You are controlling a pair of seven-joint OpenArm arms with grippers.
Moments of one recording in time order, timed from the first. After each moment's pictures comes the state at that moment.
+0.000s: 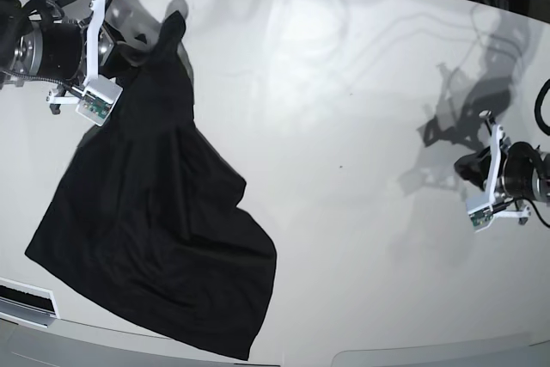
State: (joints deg) left arm -21.2 -58.0 33.2 87.6 -45.4 -40.4 46.8; right arm -20.5 30.8 9.7 123.8 57.9 40.5 -82.8
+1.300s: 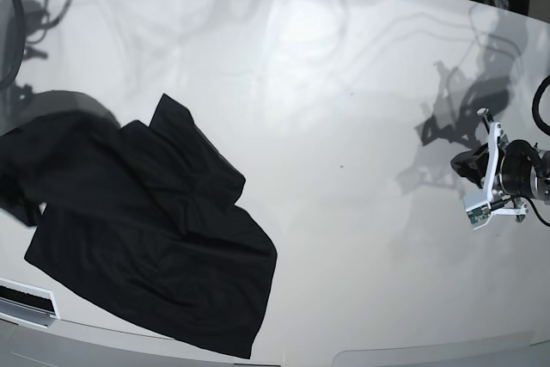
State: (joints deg) left arm -20.9 -58.0 33.2 87.6 -46.2 -40.4 47.1; right arm -8.9 30.8 23.5 115.4 -3.1 -4.4 -55.9
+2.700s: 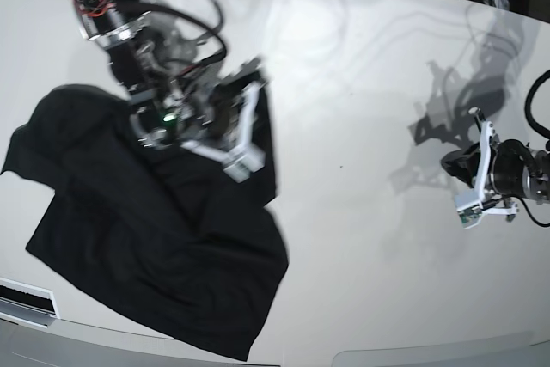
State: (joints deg) left arm -20.9 -55.6 33.2 87.6 -46.8 -40.5 47.1; right arm 5.9 4.8 -25.4 73.4 21.3 35.6 -55.1
